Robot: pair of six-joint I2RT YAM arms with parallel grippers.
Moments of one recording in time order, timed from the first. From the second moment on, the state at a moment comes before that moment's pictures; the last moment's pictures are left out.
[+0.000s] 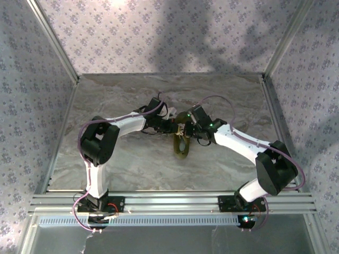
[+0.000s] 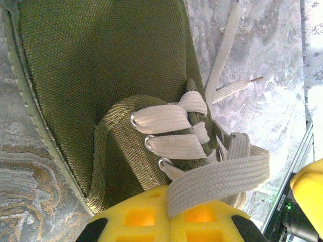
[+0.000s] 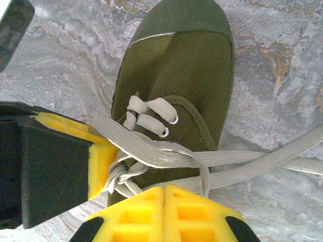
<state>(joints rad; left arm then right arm) -0.61 1.95 1.26 -0.25 0.62 -0.52 0.64 1.50 1.00 -0.43 0.08 0.68</state>
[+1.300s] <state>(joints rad) -0.61 1.95 1.26 -0.25 0.62 -0.52 0.61 1.58 0.98 -0.37 0.01 0.84</state>
